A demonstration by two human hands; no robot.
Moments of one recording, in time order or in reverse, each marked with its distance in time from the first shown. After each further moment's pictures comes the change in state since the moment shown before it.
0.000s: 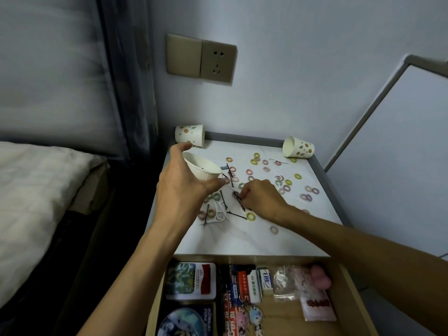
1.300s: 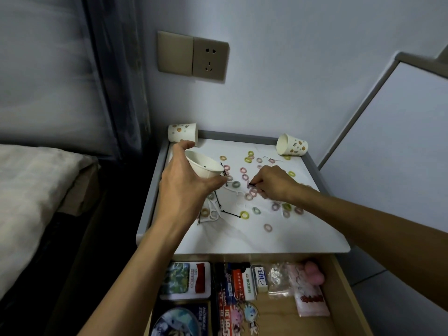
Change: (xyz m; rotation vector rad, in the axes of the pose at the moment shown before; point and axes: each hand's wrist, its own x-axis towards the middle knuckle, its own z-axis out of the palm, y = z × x) left_hand 0.002 0.002 0.014 -0.020 -0.022 0.000; right_hand 0.018 0.030 -0.040 -0.186 -0.101 -0.028
